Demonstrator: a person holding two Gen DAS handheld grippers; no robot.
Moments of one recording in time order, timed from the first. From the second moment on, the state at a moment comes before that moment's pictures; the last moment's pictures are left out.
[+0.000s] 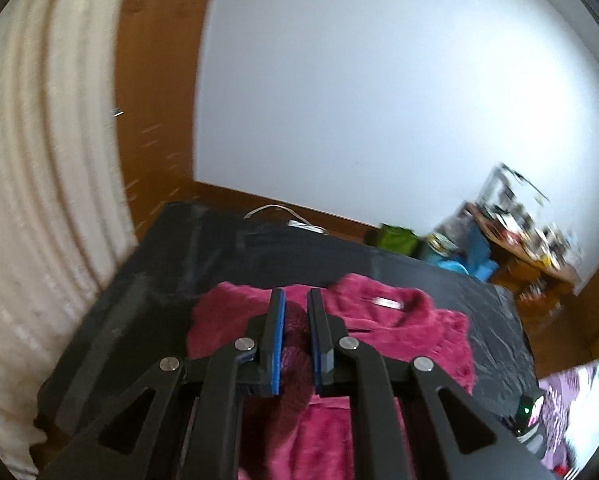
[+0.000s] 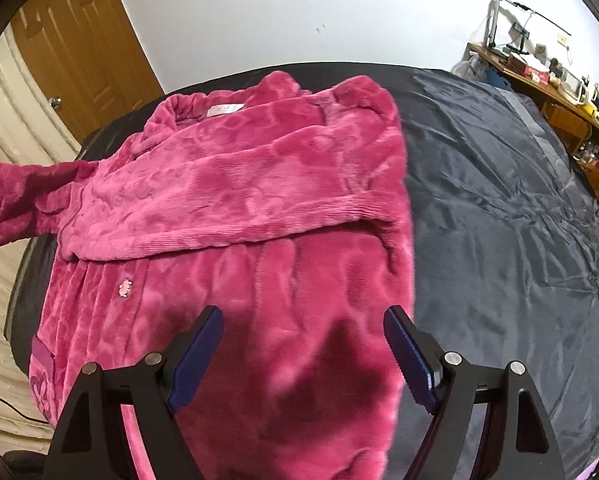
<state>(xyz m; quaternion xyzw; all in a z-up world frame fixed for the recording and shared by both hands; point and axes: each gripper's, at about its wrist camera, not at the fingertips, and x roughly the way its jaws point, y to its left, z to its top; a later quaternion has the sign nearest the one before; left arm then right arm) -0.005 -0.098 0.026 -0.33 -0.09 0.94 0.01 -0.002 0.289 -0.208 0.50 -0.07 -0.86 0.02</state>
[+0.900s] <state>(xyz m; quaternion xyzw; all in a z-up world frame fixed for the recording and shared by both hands) -0.057 0.223 -0.085 -0.45 0.05 0.86 0.23 0.036 0.390 -0.222 0.50 -0.13 -0.85 0.00</state>
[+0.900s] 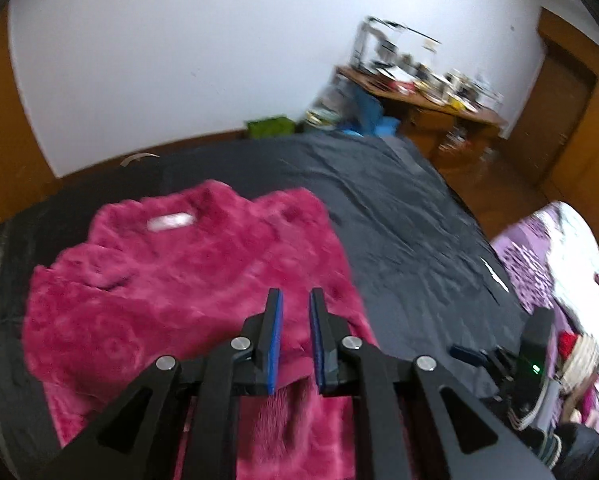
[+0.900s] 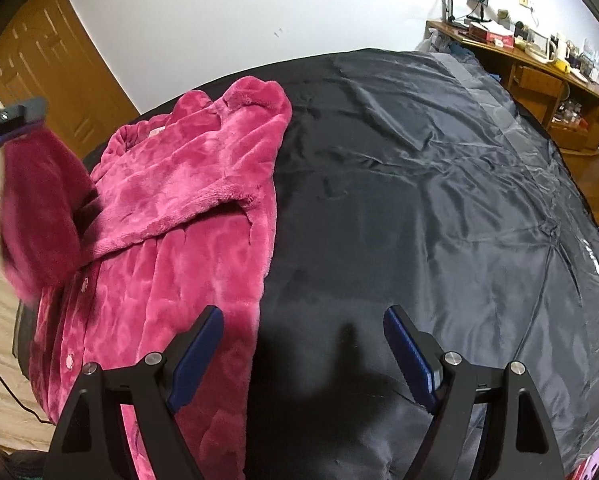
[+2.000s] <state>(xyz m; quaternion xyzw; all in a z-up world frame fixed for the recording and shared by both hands) -0.157 -0.062 -0.177 -0.55 -0.04 0.83 0.04 -0.071 0.276 -0.252 0.54 -0.13 -0.83 0.09</state>
